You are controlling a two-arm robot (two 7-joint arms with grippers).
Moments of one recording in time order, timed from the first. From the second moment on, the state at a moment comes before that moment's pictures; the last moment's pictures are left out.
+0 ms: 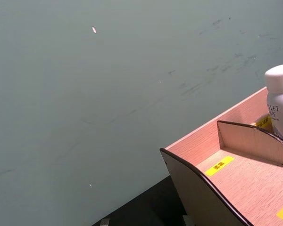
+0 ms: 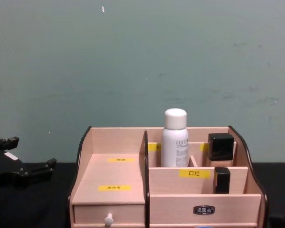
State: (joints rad) left arm -0.20 0.60 0.45 -1.41 -0.25 -0.12 0.03; right arm -0.27 0.45 -0.27 -2.11 0.12 0.52 0.24
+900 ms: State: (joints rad) left arm -0.20 0.60 0.45 -1.41 -0.25 -0.12 0.03; right arm -0.19 0.34 -0.30 -1.96 0.06 0.51 0.27
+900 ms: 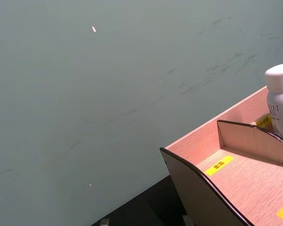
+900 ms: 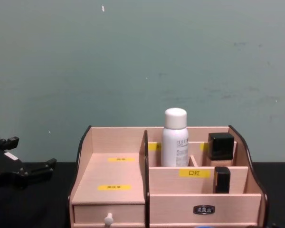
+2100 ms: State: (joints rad) left arm -0.20 0.60 0.45 -1.41 -0.25 -0.12 0.03; right arm -0.10 0.27 -0.32 -1.82 0.02 0.47 0.31
